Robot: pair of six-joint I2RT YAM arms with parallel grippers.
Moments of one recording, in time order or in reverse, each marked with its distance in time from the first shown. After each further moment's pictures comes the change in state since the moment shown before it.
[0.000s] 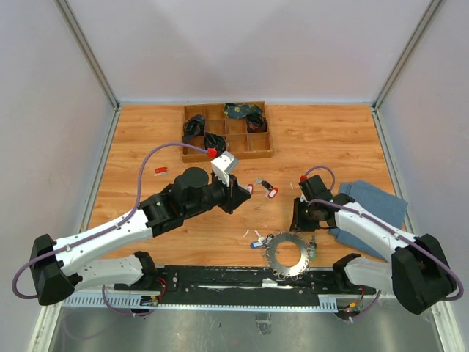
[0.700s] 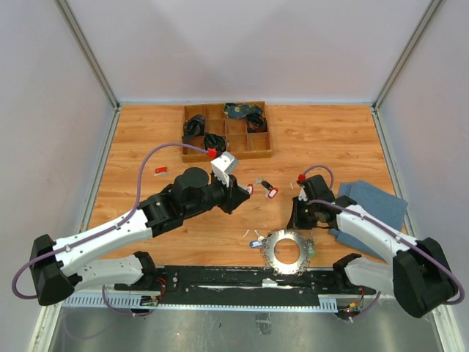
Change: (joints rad) left arm 0.001 0.000 0.000 -0.009 -0.005 0.004; right arm -0.014 0.018 -0.024 0.081 -0.089 -0.015
